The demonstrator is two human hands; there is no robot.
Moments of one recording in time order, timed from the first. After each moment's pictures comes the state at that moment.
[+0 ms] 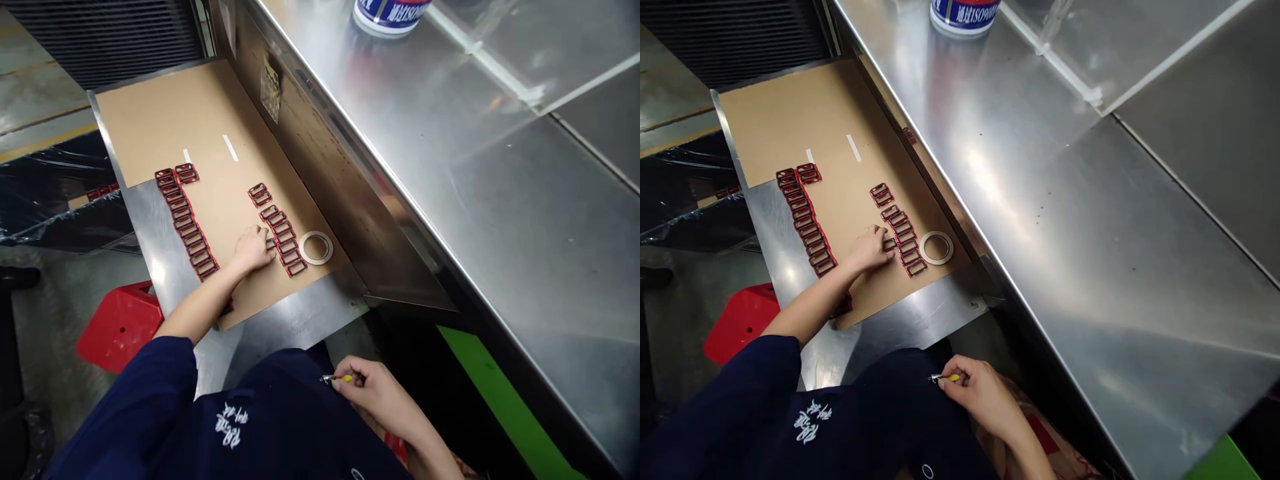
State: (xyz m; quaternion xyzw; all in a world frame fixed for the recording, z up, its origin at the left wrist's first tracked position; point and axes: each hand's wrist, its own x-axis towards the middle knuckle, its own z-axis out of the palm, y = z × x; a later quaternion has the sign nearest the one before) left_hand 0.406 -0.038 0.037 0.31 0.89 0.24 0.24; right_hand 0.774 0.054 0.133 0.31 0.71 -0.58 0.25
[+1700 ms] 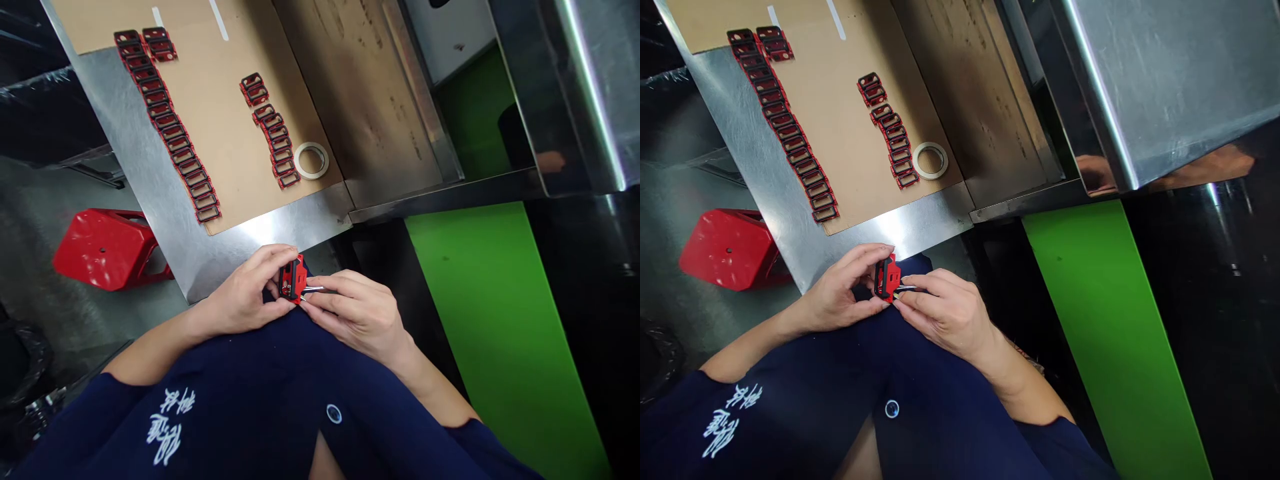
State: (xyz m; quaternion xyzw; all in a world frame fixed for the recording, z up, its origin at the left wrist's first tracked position) left_hand 0.643 -0.185 0.166 0.45 0.63 0.55 0.30; right_hand 0.780 0.001 0.203 -0.06 0.92 -0.37 -0.14
